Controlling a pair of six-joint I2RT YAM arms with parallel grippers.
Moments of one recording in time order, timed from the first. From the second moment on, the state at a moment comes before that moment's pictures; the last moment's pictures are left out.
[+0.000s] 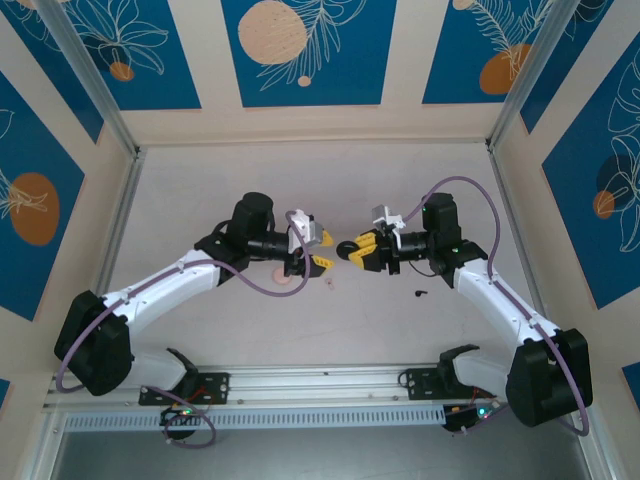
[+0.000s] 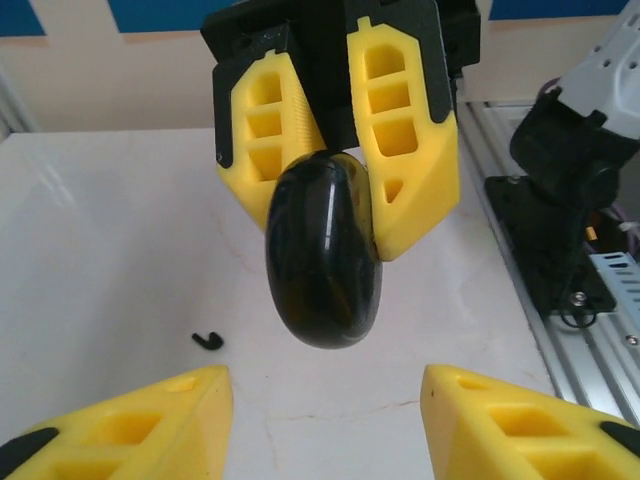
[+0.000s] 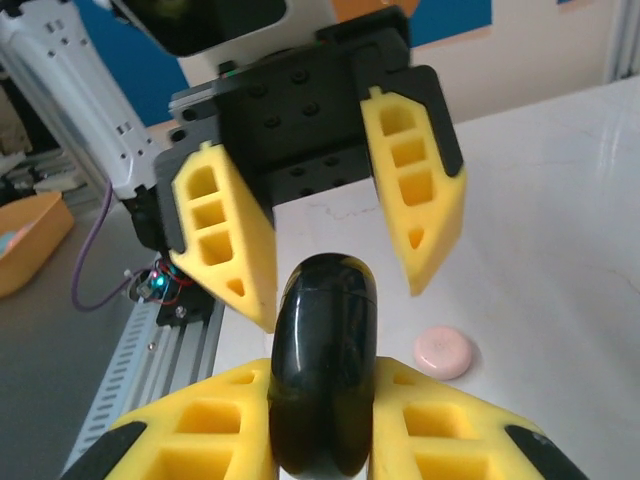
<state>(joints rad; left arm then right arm) -0.67 1.36 0.95 -0.05 0.82 0.40 0.28 1.14 0.75 -0.19 -1.23 -0.34</state>
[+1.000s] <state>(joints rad) -0.68 1.39 1.06 -0.29 0.72 0.52 0.33 1.16 0.83 -0.36 -1.09 -0.56</state>
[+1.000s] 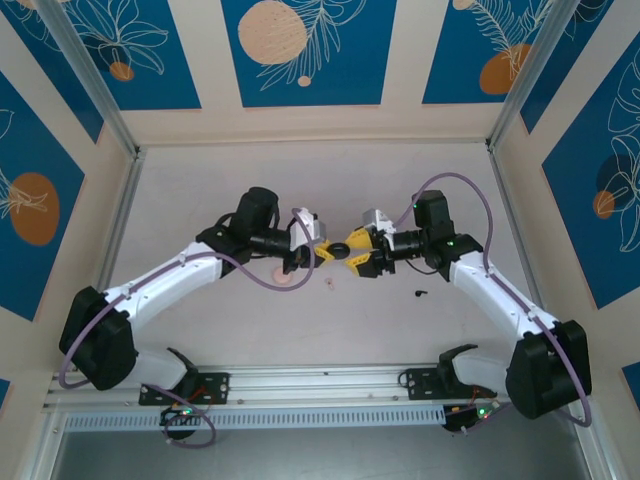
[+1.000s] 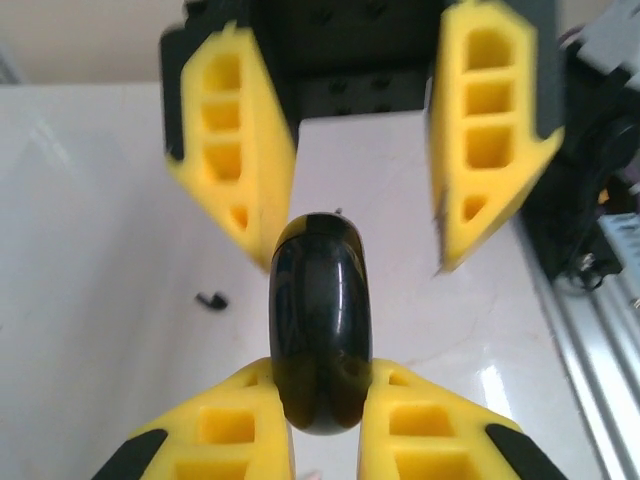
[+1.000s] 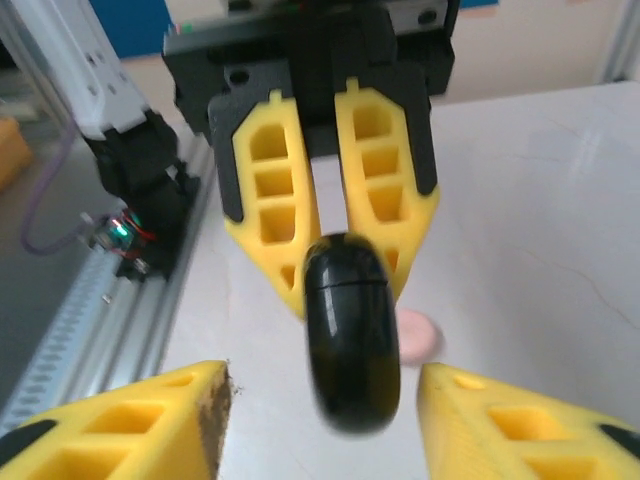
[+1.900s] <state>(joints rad) -0.75 1.43 1.23 -0.70 0.41 0.75 0.50 1.31 0.98 -0.49 -0.84 -0.75</state>
